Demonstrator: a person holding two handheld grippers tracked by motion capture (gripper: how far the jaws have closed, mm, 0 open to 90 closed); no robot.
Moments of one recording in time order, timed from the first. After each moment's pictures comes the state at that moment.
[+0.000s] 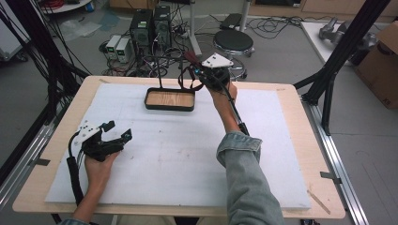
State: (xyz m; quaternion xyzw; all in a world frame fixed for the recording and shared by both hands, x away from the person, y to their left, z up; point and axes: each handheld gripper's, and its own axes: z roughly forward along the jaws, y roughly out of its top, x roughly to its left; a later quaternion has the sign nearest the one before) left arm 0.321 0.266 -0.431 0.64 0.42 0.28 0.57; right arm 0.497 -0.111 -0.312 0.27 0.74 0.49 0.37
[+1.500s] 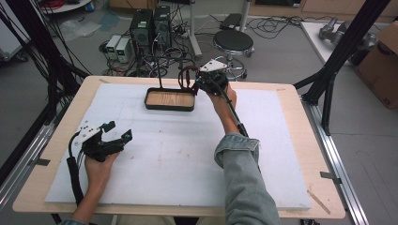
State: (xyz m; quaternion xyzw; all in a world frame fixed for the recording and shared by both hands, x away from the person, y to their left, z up) left arm 0.320 0.265 -0.430 0.64 0.42 0.28 0.57; right arm 0.512 -0.109 -0.341 0.30 0.78 0.43 0.35
